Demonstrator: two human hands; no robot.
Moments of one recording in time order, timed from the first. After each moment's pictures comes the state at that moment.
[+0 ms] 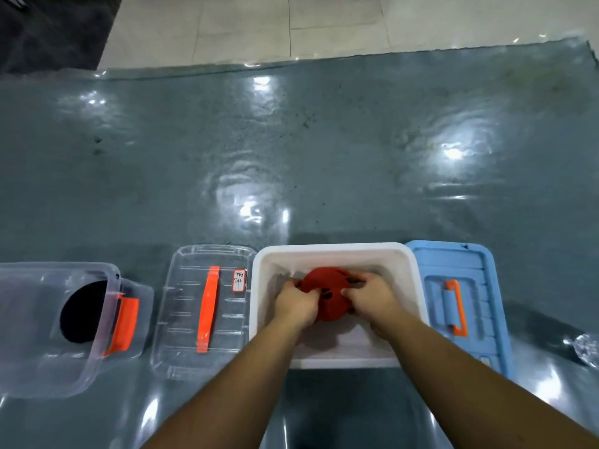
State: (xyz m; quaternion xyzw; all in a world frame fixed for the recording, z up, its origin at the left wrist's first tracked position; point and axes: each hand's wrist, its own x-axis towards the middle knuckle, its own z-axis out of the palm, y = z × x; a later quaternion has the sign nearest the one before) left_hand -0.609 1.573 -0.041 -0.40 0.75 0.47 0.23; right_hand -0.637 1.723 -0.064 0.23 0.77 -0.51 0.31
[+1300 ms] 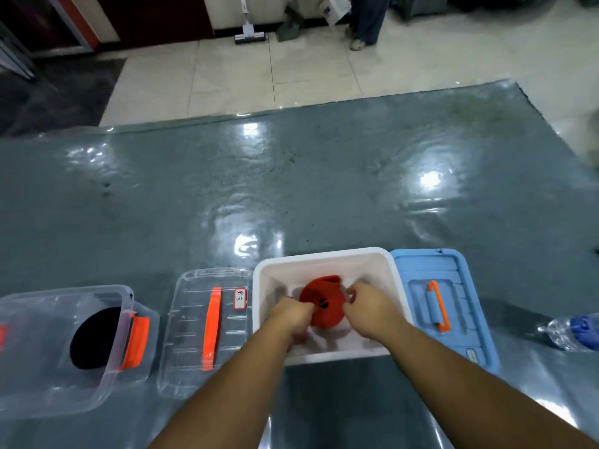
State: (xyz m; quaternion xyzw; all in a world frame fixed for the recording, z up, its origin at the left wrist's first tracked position) left_hand -0.597 1.561 -0.001 -0.35 0.75 0.47 0.31; right_hand -0.615 1.728 0.014 0.09 0.92 -0.26 0.29
